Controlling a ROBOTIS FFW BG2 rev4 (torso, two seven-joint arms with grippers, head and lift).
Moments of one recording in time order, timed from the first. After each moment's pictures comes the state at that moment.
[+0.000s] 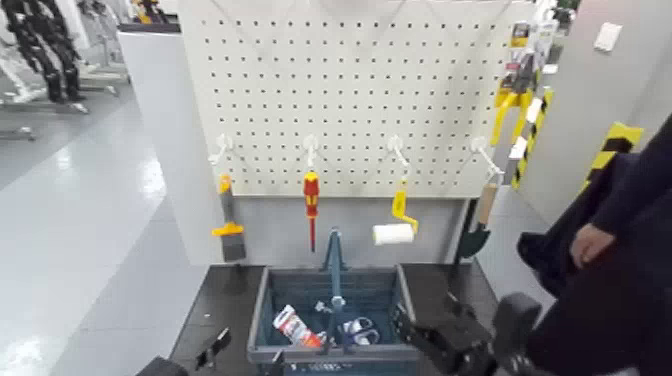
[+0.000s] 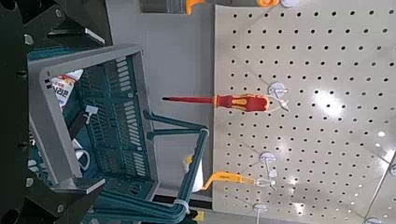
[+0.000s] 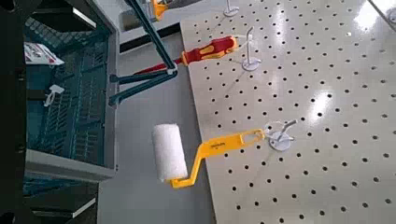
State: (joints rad) left arm 0.35 0.16 -0.12 -1.78 0.15 -0.08 -0.25; right arm 0.17 -0.02 0.04 -1.72 -0.23 0.13 0.38
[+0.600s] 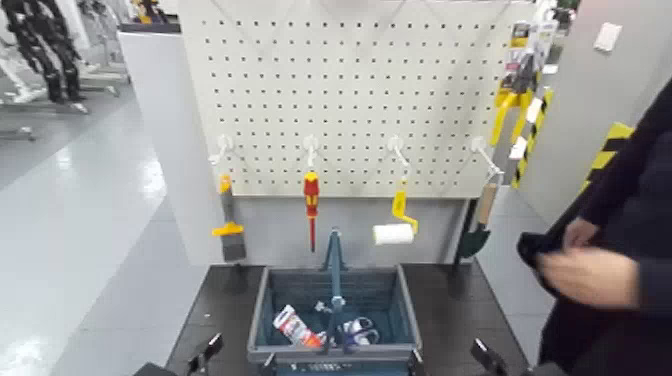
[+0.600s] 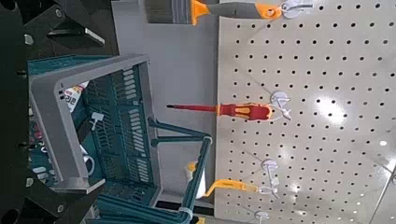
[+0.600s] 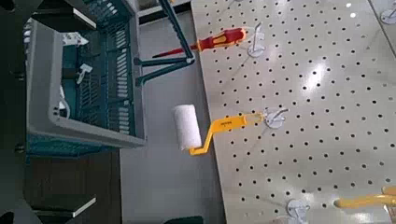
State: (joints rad) left arm 0.37 0.16 -0.10 -1.79 0.16 -0.07 -0.25; right arm 0.42 -0.02 0.07 -1.85 -0.15 -0.03 0.20
